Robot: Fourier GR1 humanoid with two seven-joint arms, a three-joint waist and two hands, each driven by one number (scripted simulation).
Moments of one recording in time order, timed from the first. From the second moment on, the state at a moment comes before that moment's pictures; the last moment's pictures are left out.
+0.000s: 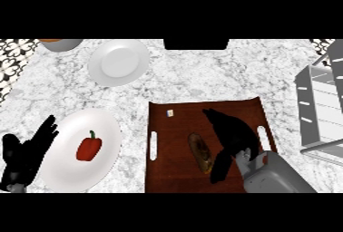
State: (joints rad) left arm 0.05 0.49 -0.06 -1.33 0.27 0.09 0.08; right arm -0.41 -0.30 0.58 -1.62 0.37 0.36 0.97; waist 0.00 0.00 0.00
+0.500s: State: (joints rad) left arm 0.05 0.47 0.01 -1.34 0.23 0.04 0.11; right arm -0.33 -0.26 0.52 -1.61 0.42 0.42 0.91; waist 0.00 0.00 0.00
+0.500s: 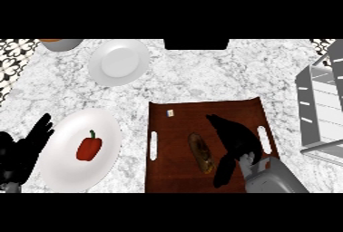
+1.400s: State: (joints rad) left arm 0.05 0.37 0.10 -1.34 0.11 -0.04 0.12; right arm -0.28 -0.10 0.43 -1.44 0.65 0.43 0.73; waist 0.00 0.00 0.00
